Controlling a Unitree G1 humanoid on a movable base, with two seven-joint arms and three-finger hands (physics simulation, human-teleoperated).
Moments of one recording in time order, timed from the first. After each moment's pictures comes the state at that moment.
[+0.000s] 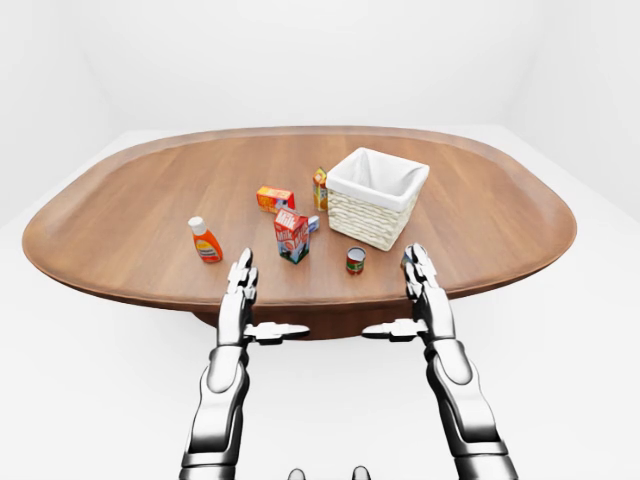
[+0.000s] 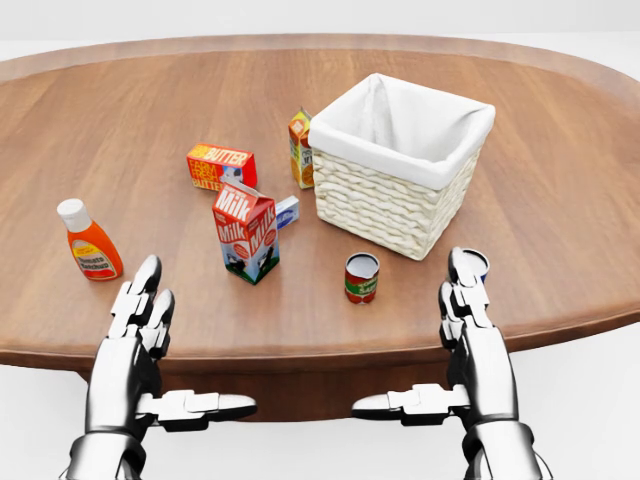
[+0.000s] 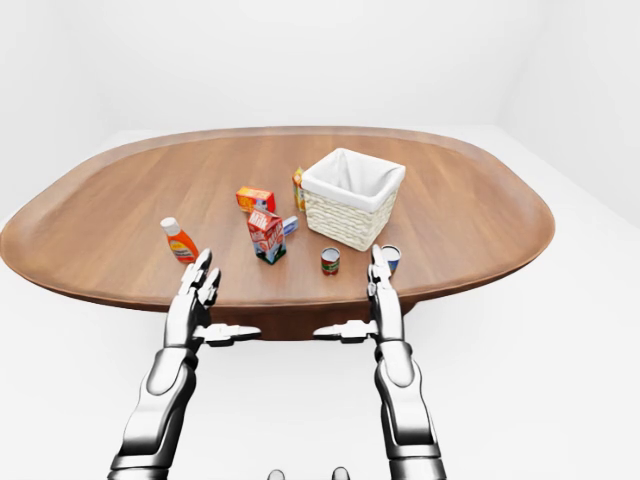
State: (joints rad) left arm 0.00 0.01 0.02 0.00 -0.01 0.00 -0.02; right arm 0.00 -0.01 -0.01 -0.01 0.00 0.00 0.02
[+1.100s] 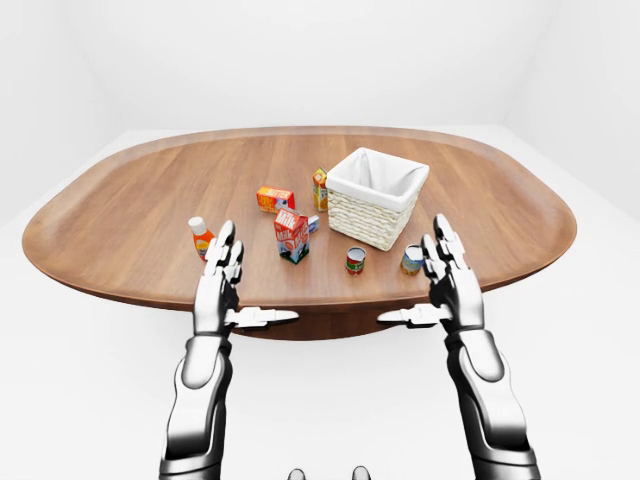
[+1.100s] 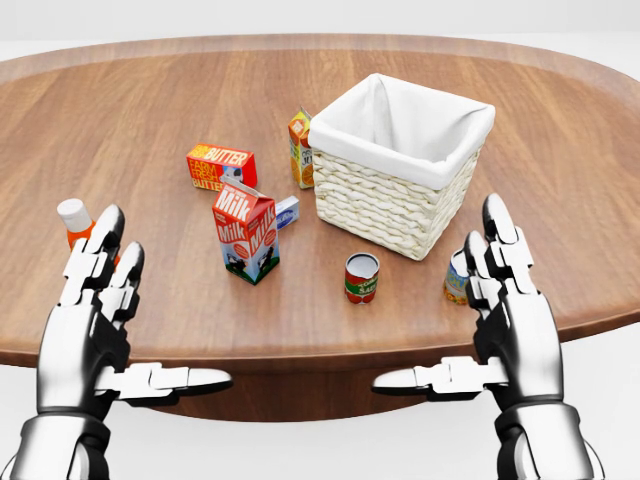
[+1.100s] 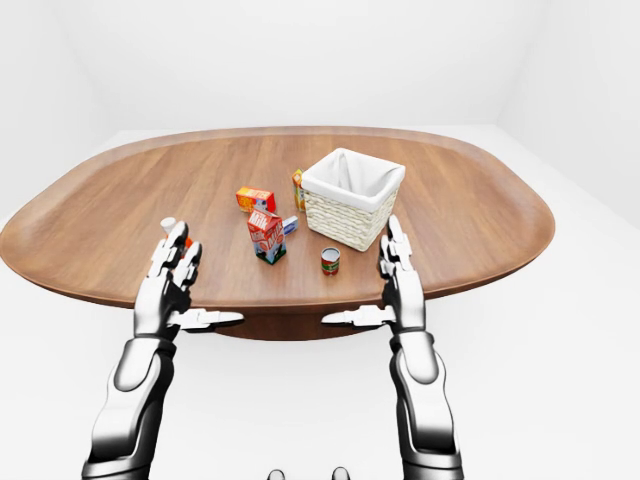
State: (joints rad) left arm -0.01 0.03 0.07 -0.24 -0.04 0.09 -0.07; right arm 0.01 -0.03 -0.06 -0.27 0.05 0.09 0.07
